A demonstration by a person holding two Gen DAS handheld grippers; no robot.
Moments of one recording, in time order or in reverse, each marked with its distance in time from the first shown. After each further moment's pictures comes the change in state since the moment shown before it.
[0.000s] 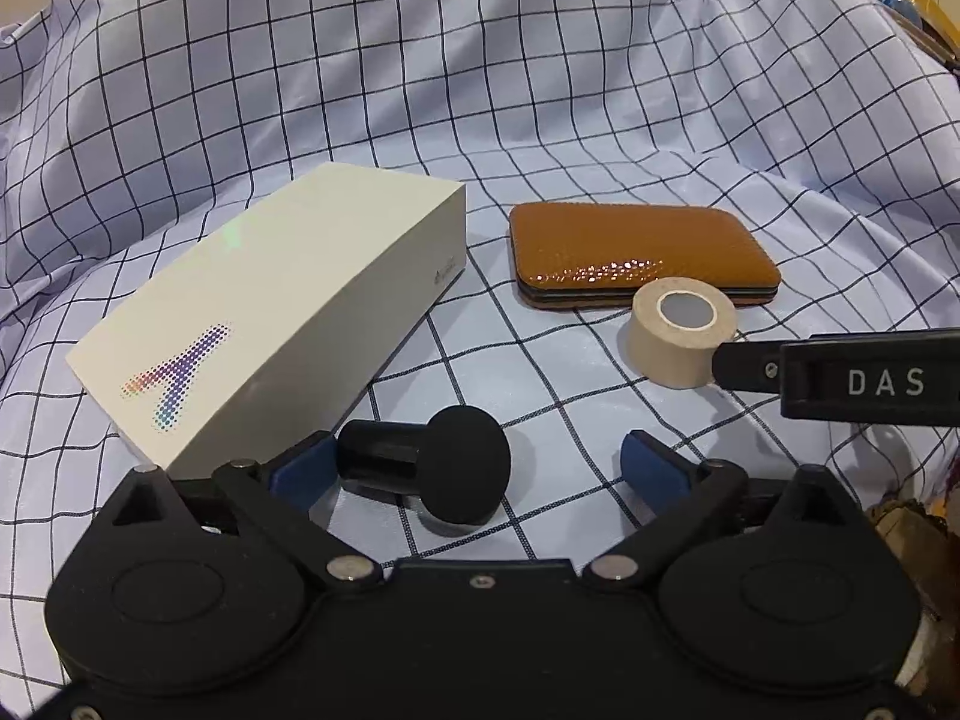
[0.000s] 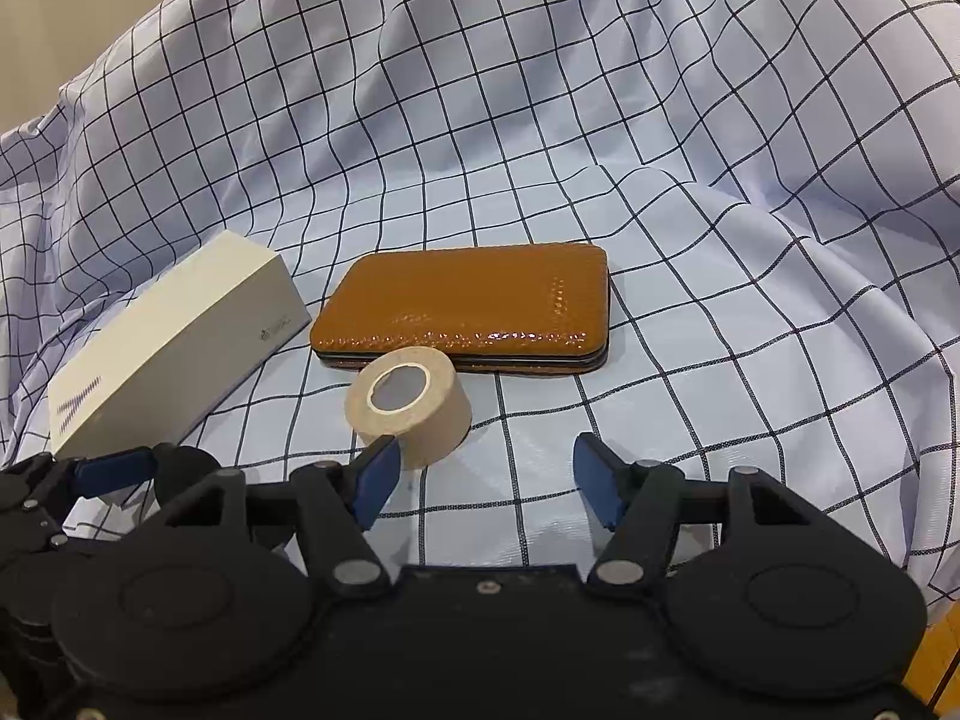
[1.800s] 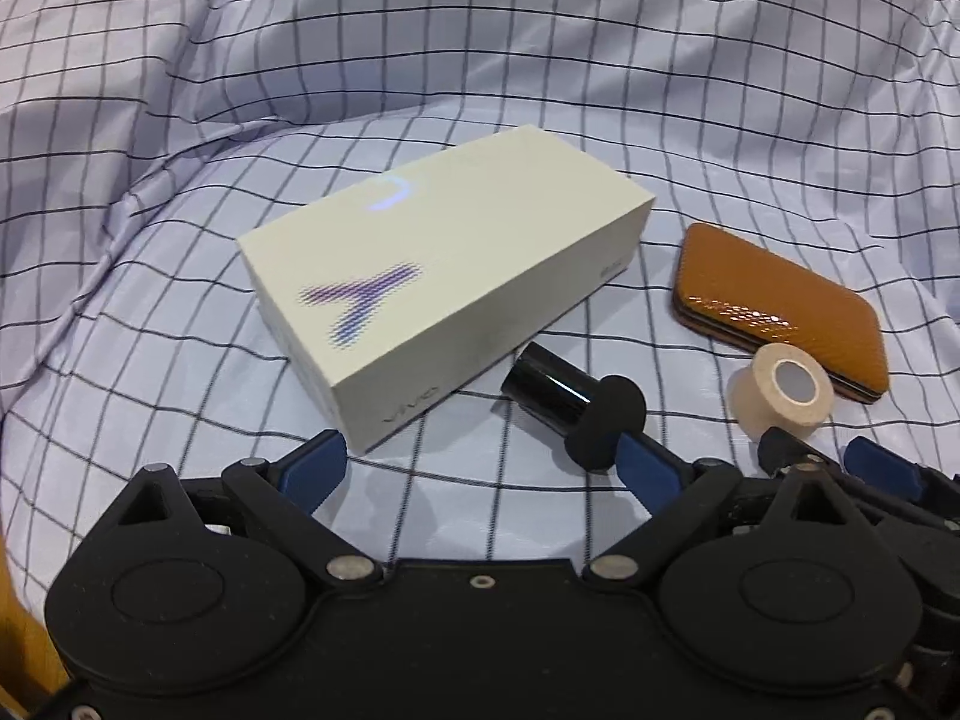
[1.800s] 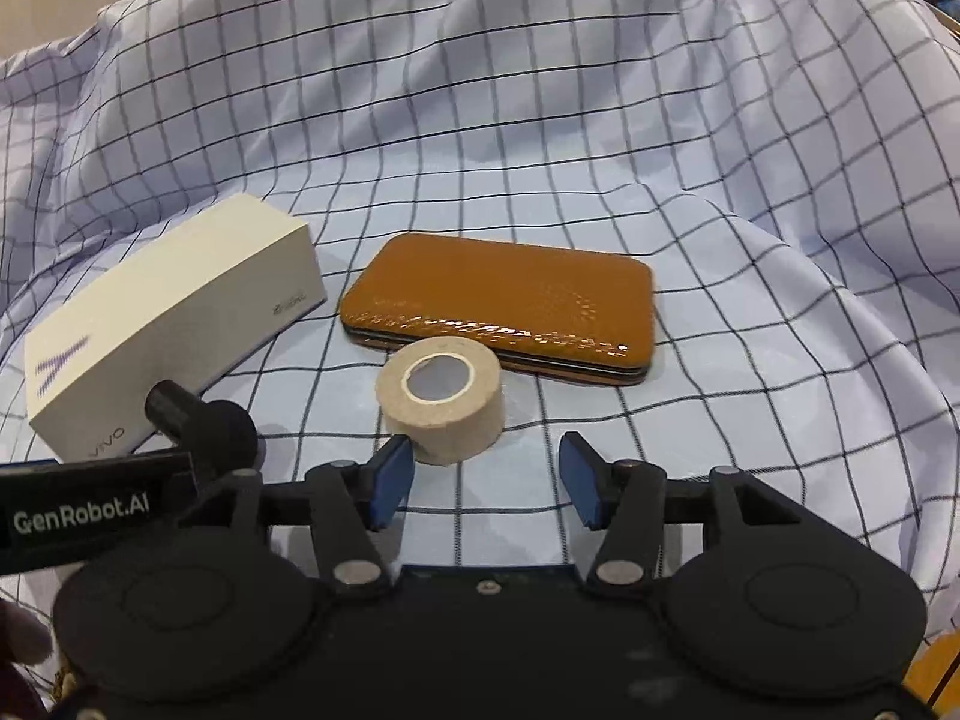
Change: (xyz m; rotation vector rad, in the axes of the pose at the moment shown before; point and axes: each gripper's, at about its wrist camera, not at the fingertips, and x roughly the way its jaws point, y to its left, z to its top) left arm -0.020 0.007 0.007 -0.387 0.117 0.268; right arm 0.005 0.025 0.002 -0.141 0.003 -0.042
